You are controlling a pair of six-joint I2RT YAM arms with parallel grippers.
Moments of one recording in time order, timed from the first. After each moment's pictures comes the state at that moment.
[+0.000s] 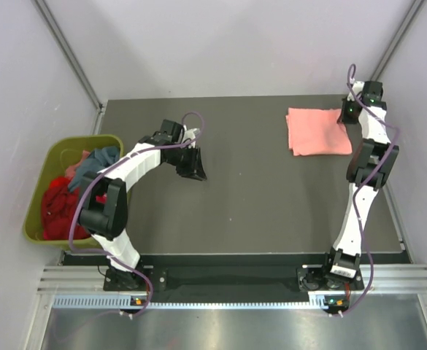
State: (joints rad) left arm -0.33 1.72 1.26 -0.59 0.56 -0.26; right arm -0.30 2.58 2.37 -0.65 -0.28 -0.19
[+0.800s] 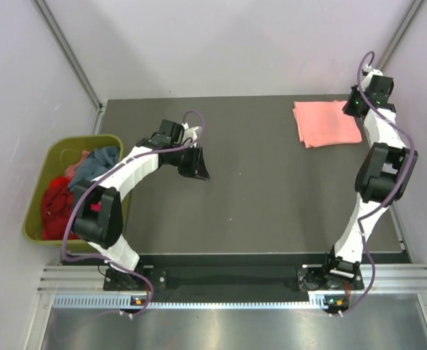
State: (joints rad) left arm -0.36 1.66 1.22 -0.57 0.61 -0.27; right arm -0.27 2.14 1.86 -0.32 -0.21 0.03
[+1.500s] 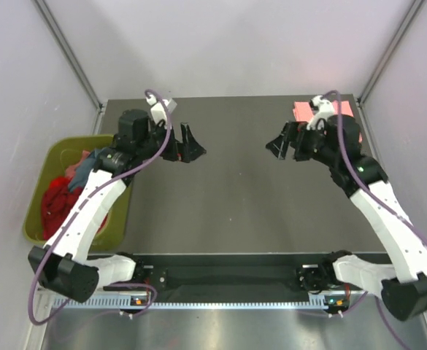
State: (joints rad) left arm -0.34 1.25 1.27 -0.51 0.47 -0.32; right arm 0.35 1.15 1.19 -0.48 -0.23 0.36
